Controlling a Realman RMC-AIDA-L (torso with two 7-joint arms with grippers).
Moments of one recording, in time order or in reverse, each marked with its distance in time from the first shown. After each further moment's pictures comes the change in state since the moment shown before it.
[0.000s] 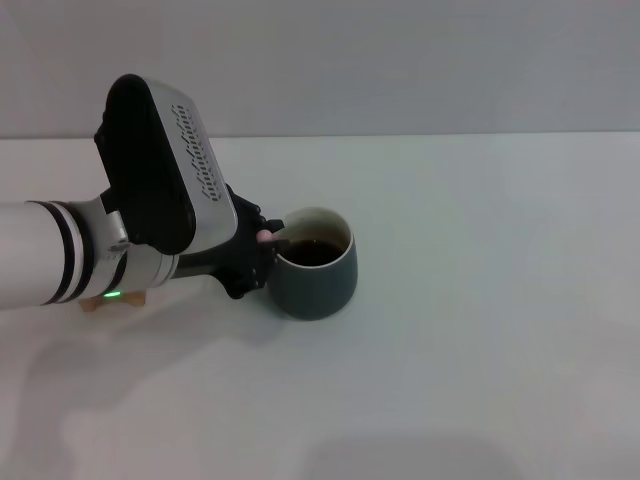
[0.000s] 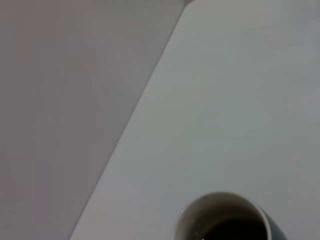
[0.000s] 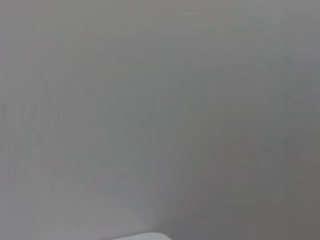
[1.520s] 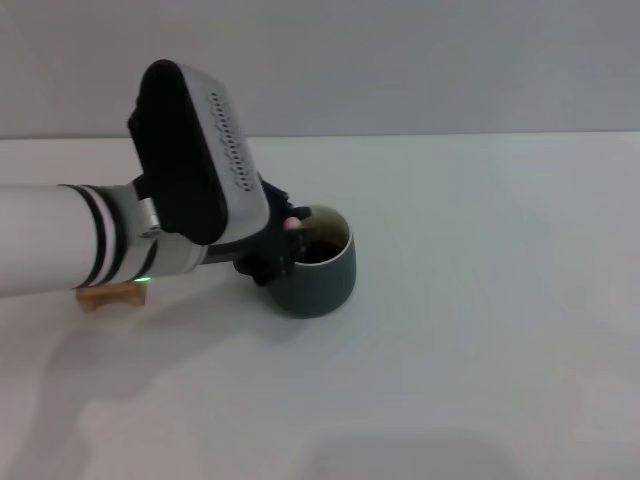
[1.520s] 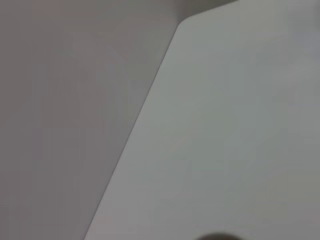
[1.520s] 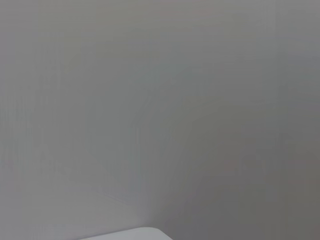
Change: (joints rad) left arm -0.061 -0.004 0.030 0.029 -0.007 0.032 0.006; right arm -0.014 0.001 0.000 0.000 0.000 0.000 0.000
